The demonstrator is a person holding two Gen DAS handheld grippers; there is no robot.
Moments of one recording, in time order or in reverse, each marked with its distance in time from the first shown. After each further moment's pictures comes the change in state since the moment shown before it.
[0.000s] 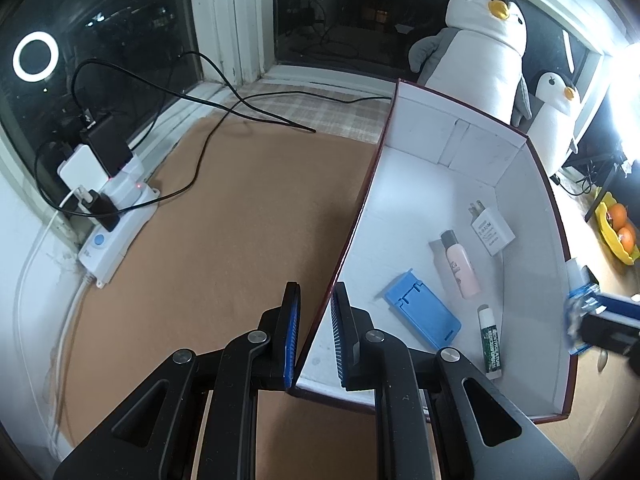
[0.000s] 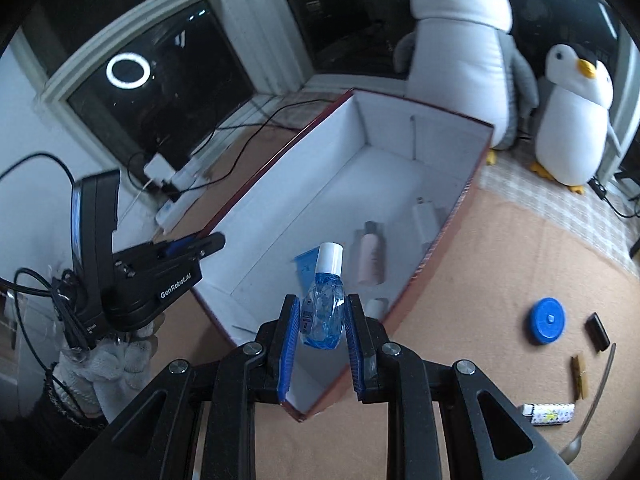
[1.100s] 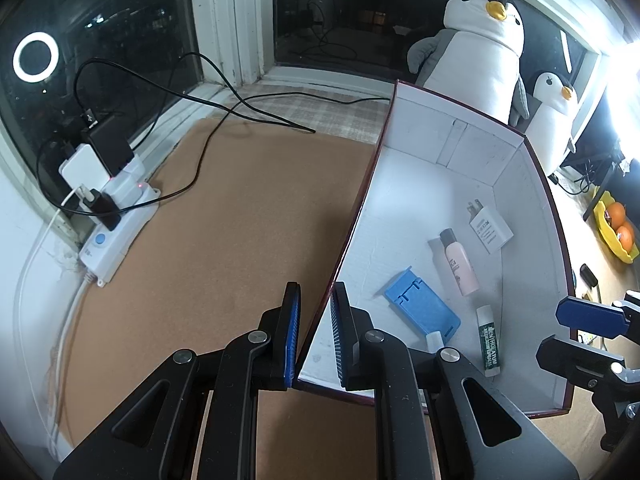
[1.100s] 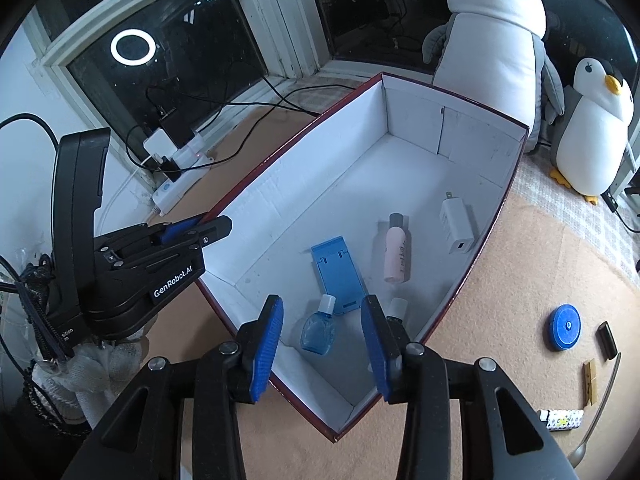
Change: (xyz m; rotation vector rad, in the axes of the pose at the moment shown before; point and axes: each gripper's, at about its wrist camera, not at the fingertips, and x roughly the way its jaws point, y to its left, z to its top) left arm -0.001 0.000 -0.001 -0.001 -0.005 -0.004; right arm 0.021 0.023 -0.003 -0.058 0.021 -0.039
